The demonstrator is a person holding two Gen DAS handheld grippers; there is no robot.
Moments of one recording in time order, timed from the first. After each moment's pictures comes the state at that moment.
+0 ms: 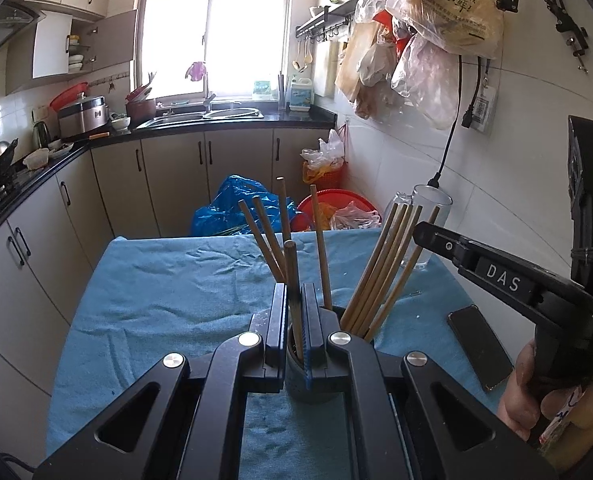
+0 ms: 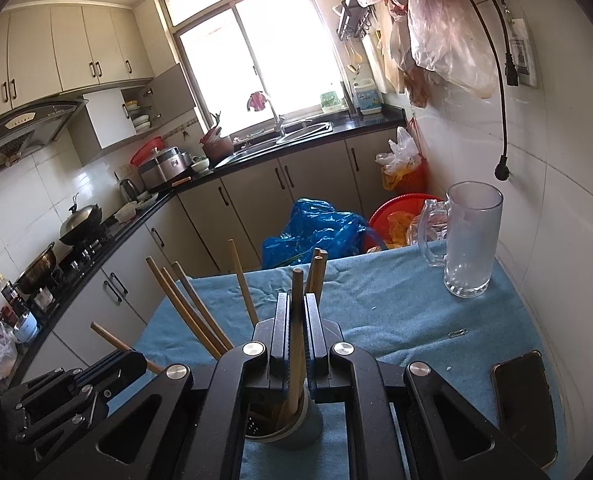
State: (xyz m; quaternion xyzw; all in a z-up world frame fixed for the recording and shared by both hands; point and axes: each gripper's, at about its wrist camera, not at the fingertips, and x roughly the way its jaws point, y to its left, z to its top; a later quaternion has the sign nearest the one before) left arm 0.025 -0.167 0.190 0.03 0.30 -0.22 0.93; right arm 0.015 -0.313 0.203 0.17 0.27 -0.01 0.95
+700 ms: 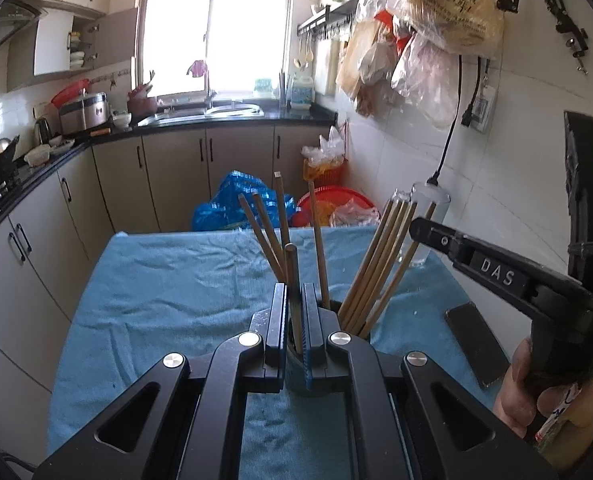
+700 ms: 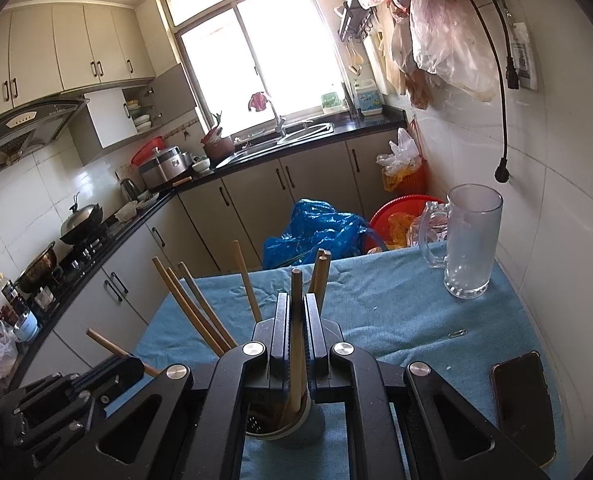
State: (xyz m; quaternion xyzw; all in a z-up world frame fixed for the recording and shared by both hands) left arm 0.021 -0.167 0.188 0.03 0.31 -0.22 0.93; right arm 0.013 -0.309 0.205 0.17 0.27 -0.01 0.95
